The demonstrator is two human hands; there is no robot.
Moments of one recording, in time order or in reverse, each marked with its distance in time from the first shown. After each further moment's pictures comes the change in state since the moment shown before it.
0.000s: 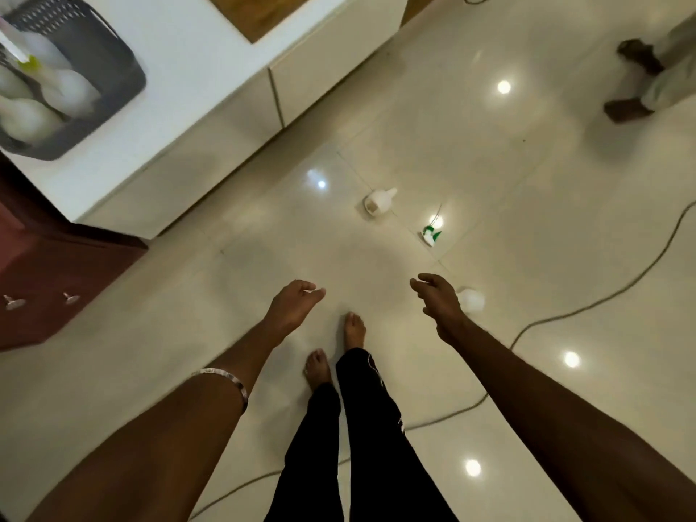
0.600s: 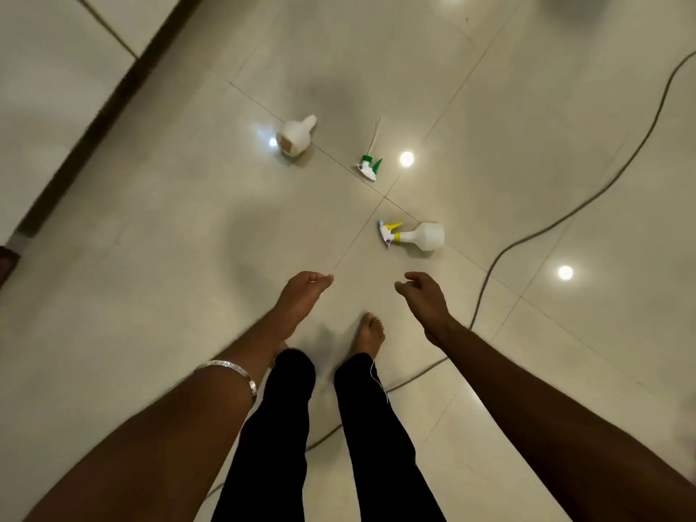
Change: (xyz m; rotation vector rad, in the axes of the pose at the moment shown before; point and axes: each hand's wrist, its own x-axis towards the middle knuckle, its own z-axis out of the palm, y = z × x) left_hand 0.086 -0.023 0.253 0.024 -0.185 -0.104; right_hand 0.107 0.199 -0.104 0.045 0.082 0.142
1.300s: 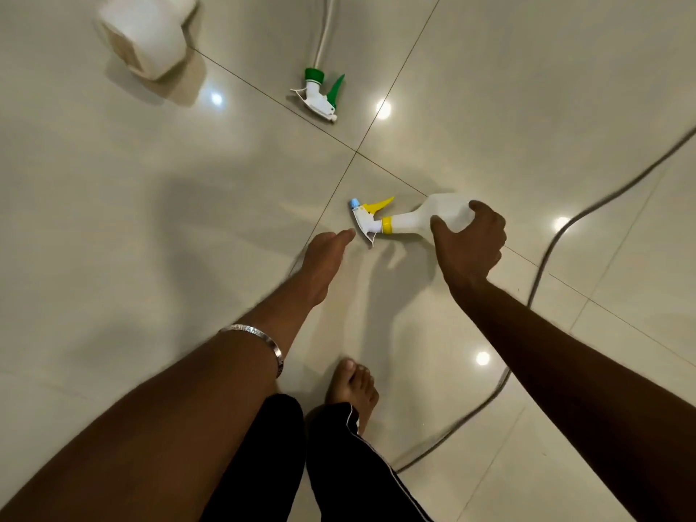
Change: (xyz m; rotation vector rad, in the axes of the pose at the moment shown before) left_hand 0.380 -0.040 0.182 -0.116 -0.041 -0.085; right_hand 0.359 0.088 0.008 -0.206 0.670 -0.159
